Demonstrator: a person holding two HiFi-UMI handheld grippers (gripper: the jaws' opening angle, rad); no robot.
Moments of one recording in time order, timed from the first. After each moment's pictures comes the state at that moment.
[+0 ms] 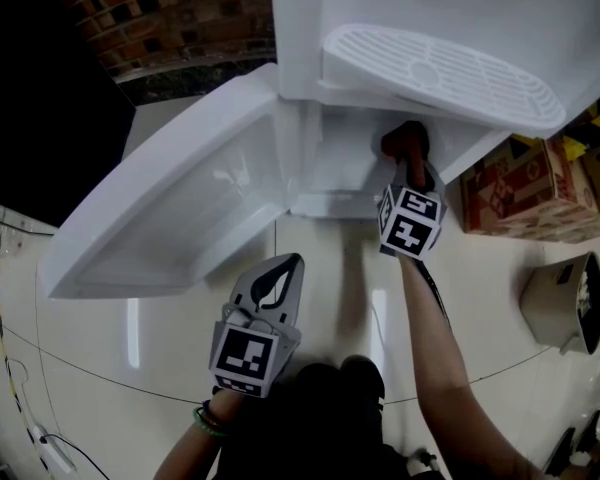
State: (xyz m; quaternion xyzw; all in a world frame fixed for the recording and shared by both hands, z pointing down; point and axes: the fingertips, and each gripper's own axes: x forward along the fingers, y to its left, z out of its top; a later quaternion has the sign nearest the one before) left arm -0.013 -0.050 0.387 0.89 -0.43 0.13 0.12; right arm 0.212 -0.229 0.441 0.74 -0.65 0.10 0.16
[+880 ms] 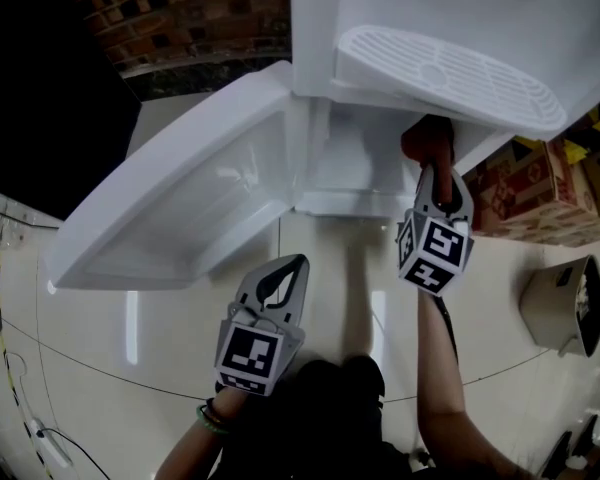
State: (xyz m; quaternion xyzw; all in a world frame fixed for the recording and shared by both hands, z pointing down) left arm -0.013 -0.042 0.393 0.89 -0.42 0.13 0.12; right arm 0.215 -0.183 0.364 0.74 -0.66 0.00 0.12
